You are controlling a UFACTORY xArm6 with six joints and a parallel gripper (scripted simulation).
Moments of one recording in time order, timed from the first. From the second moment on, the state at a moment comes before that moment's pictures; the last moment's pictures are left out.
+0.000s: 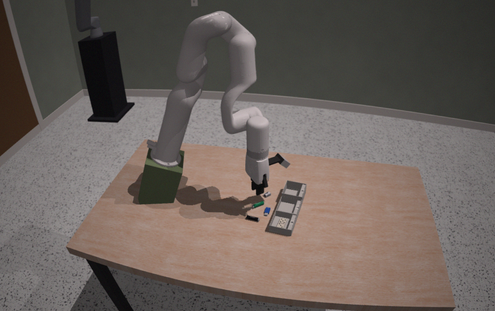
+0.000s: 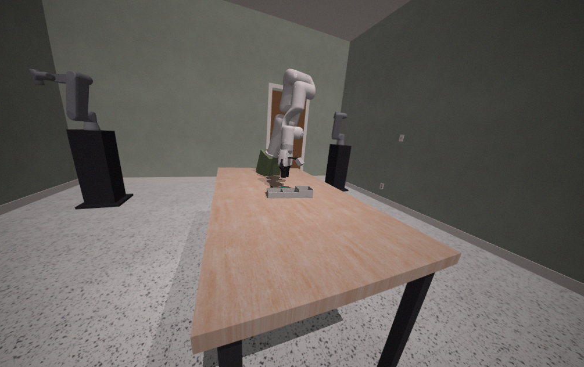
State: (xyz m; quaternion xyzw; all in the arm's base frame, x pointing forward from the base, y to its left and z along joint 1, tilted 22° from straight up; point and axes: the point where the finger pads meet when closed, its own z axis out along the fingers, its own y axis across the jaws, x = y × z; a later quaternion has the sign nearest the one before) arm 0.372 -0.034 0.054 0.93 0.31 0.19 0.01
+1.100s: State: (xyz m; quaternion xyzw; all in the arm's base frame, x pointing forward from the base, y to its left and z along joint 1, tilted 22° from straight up) arm 0.382 -0.031 0.029 0.93 0.31 0.18 0.01
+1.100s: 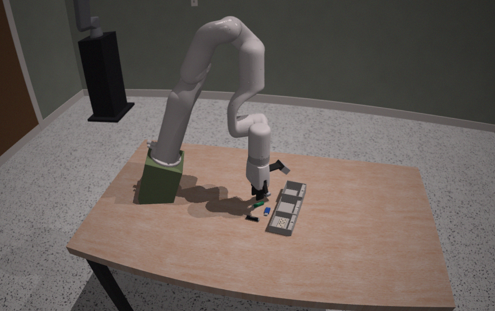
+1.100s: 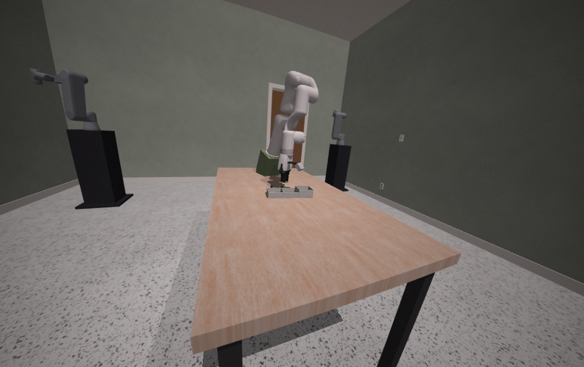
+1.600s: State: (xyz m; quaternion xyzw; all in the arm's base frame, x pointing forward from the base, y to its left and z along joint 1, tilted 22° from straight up) arm 0.397 -0.028 -0.004 0.93 0.31 0.18 0.01
